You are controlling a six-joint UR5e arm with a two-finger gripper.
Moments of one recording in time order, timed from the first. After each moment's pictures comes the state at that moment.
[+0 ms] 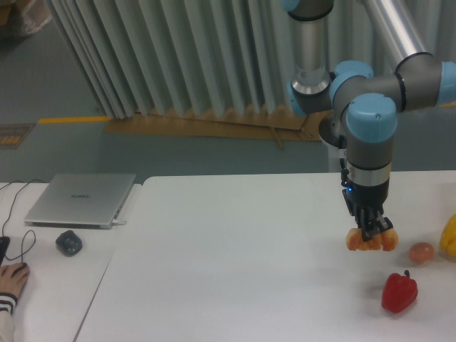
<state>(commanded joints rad) 2.37 -1.87 -1.52 -1.28 1.56 1.25</state>
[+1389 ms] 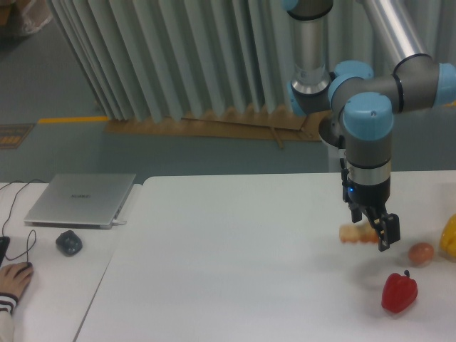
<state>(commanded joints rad) 2.37 -1.84 -1.54 -1.22 1.61 1.24</state>
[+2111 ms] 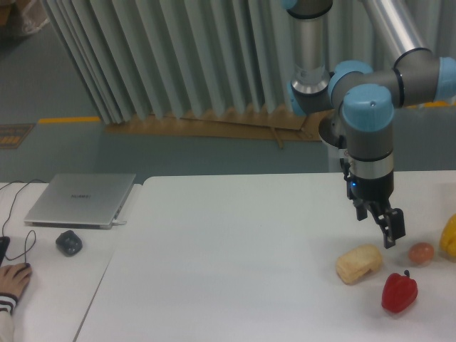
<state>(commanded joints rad) 2.39 -1.84 -1.48 -1.23 1.62 1.33</state>
